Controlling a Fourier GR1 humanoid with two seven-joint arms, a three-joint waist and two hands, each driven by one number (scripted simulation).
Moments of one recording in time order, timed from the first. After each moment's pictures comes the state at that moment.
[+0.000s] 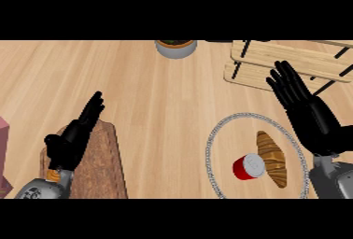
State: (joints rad) left arm -0.11 0.40 -0.31 -1.52 0.22 0.24 0.03; right arm -0.22 -0.40 0.17 -1.70 -0.41 -0.07 0.07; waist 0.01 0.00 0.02
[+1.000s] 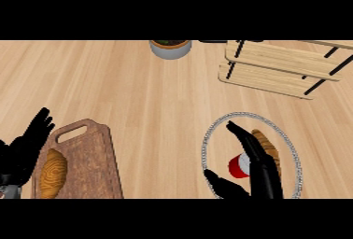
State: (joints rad) left arm 0.04 0.53 -0.08 -1.44 0.33 0.16 0.06; right arm 0.05 -0.27 0.60 -1.80 0.62 -0.62 0.30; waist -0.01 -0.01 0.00
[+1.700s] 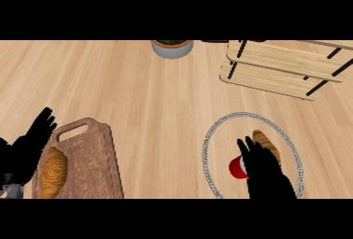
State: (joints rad) left arm 0.03 0.51 -0.07 -1.41 0.32 0.14 0.04; right arm 0.05 -0.38 0.72 -2.02 1.04 0.05 0.93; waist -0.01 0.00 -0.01
